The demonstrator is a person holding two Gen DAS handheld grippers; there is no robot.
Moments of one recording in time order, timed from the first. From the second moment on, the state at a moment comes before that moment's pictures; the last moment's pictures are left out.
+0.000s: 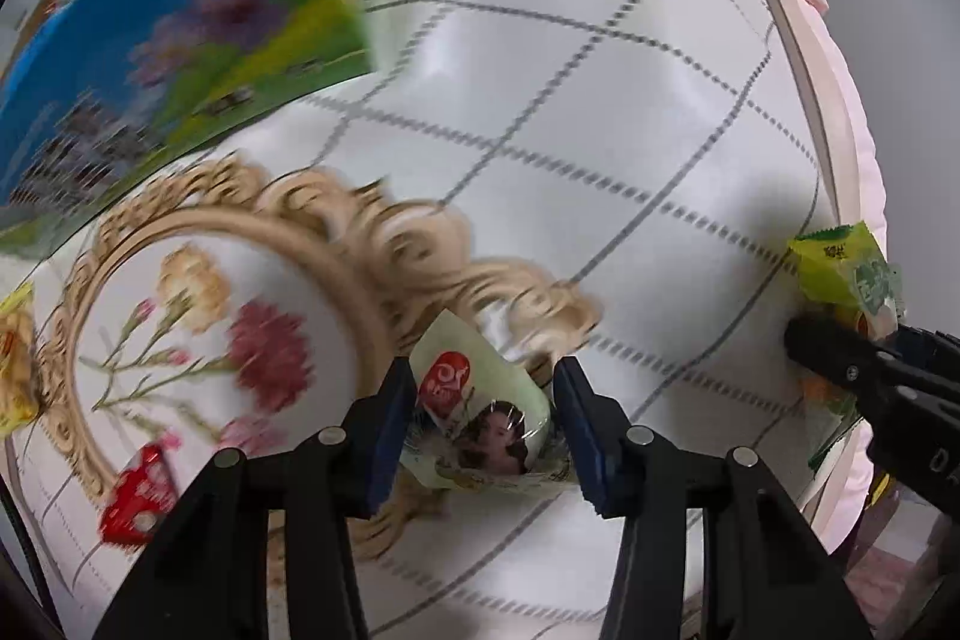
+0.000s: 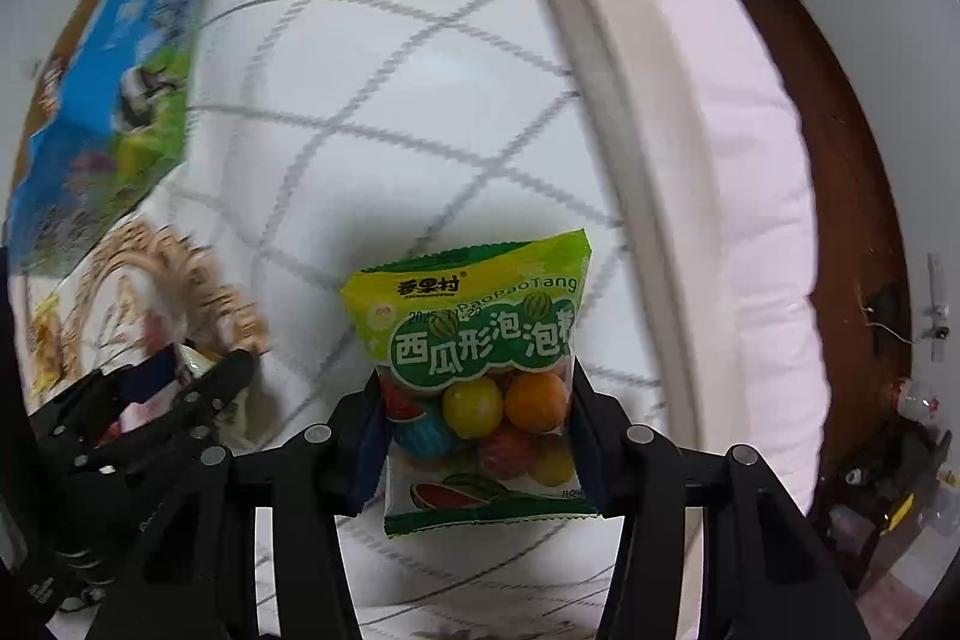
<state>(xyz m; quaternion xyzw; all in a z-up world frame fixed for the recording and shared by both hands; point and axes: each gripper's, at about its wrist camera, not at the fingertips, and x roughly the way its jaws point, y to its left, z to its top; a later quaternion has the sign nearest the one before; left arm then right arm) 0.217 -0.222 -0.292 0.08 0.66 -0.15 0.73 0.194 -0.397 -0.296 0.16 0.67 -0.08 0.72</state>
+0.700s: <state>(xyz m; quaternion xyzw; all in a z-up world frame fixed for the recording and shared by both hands) 0.249 -0.088 -0.162 -0.03 0.61 -0.11 0.78 0.244 -0.238 -0.222 0.18 0.63 0.09 0.75</state>
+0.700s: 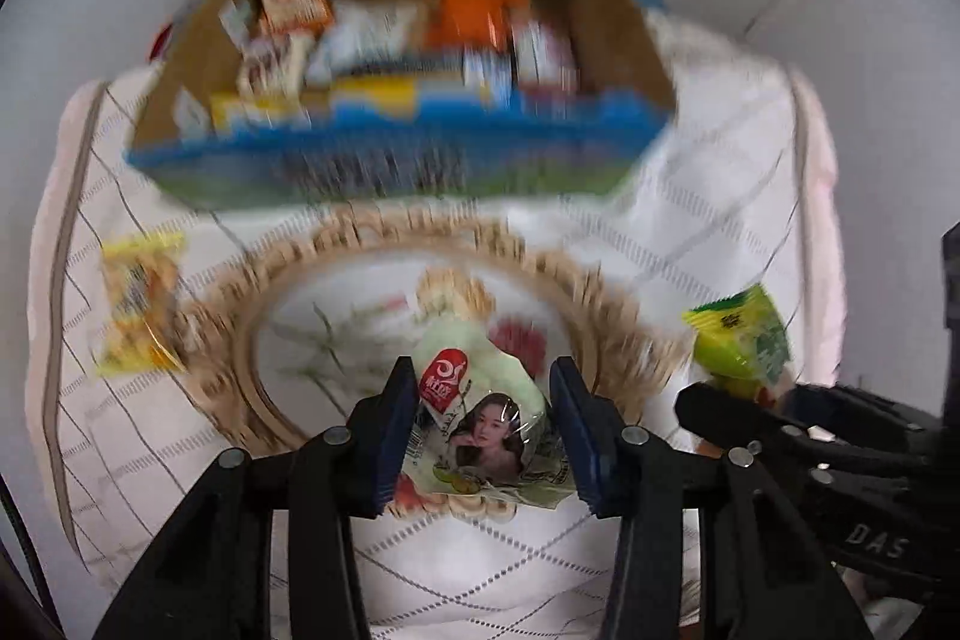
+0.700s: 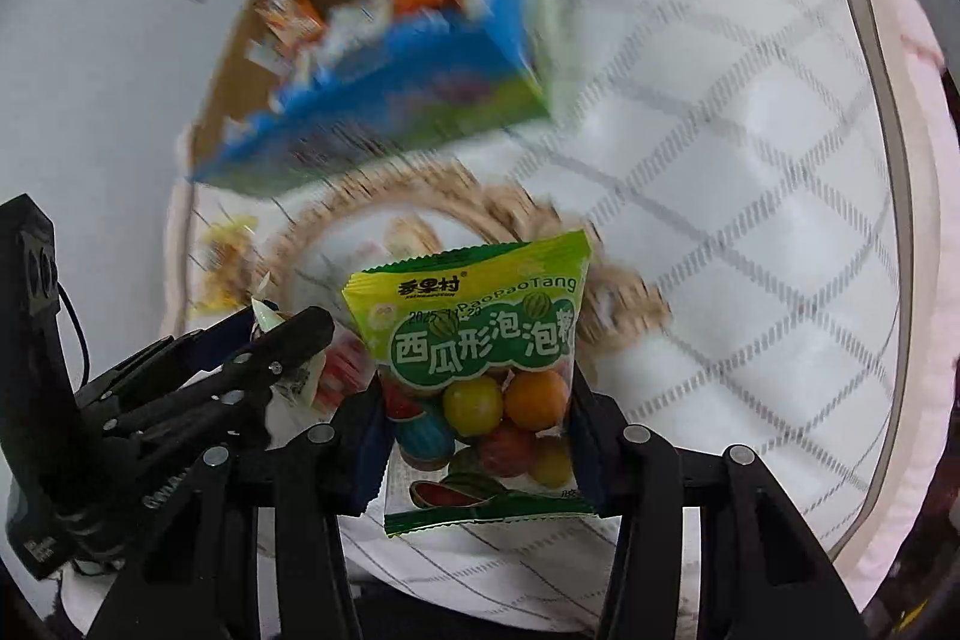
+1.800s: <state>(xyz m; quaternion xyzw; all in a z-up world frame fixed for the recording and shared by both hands) 0.575 -0.047 -0.232 0.00 0.66 -0.08 0.75 0.565 -0.220 -0.242 0.12 0.63 -0.03 0.76</state>
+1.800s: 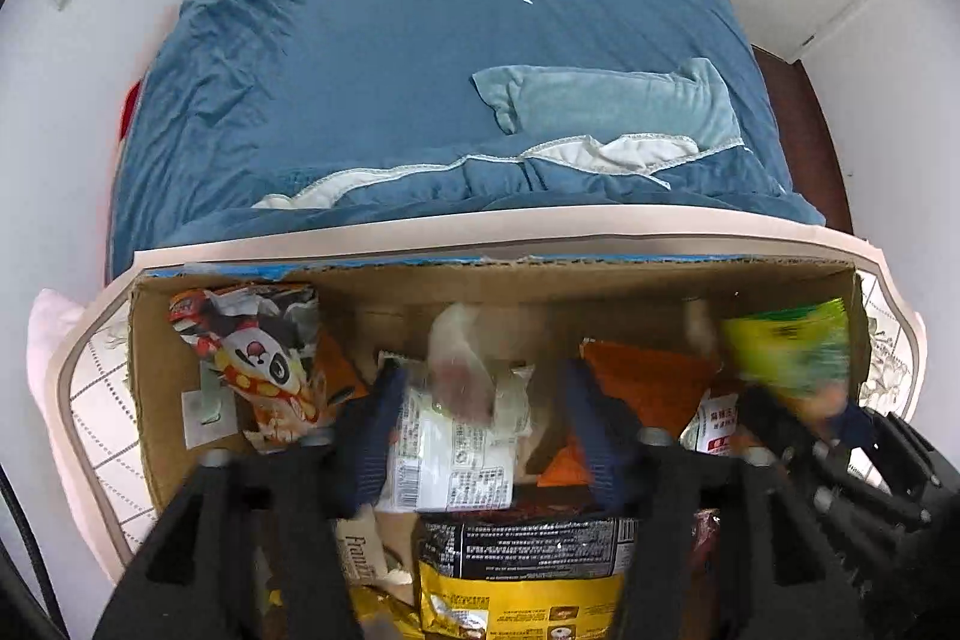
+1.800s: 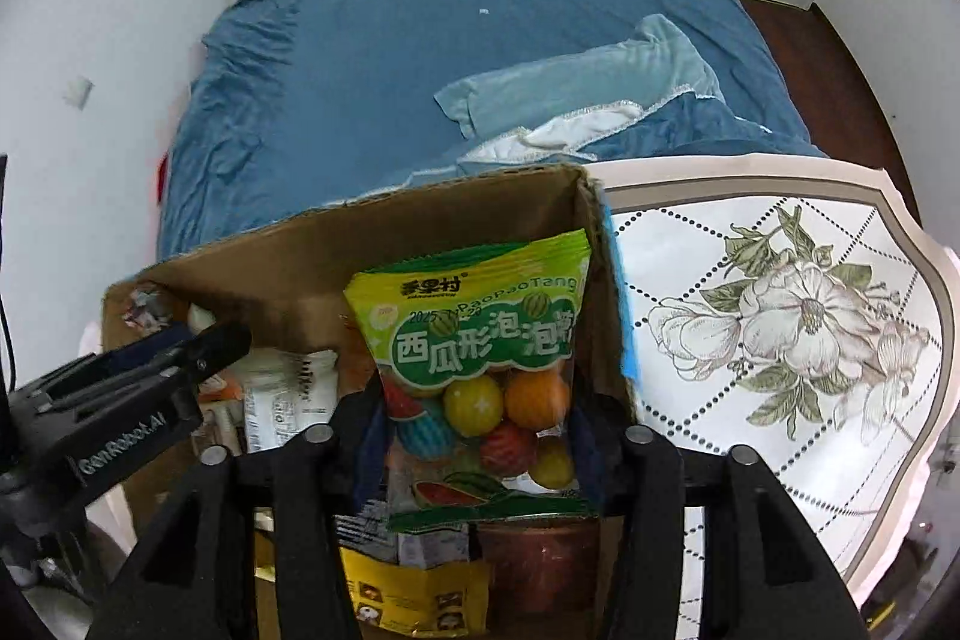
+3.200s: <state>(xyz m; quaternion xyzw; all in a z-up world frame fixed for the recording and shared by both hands) 0.404 0.006 -0.120 0.01 0.54 -0.04 0.84 0.410 -0.173 -0.153 0.02 0.57 -0.03 0.82</state>
